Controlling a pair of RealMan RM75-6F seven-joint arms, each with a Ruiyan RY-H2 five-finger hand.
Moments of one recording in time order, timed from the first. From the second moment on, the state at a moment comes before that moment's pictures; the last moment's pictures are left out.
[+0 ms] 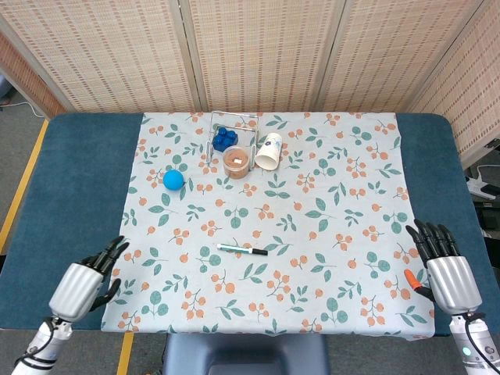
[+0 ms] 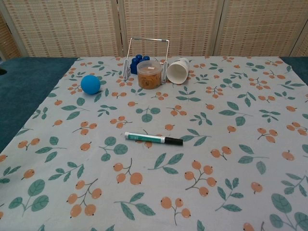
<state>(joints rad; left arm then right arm) -0.22 -1.31 0.02 -1.50 1.81 1.49 0.08 0.09 -1.17 0.02 -1.57 -1.60 1.49 -0.08</state>
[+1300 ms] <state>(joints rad) -0.66 -1.88 -0.13 -1.12 1.60 1.03 0.47 0.12 -1.17 0.04 -1.54 -1.49 1.39 -0.06</state>
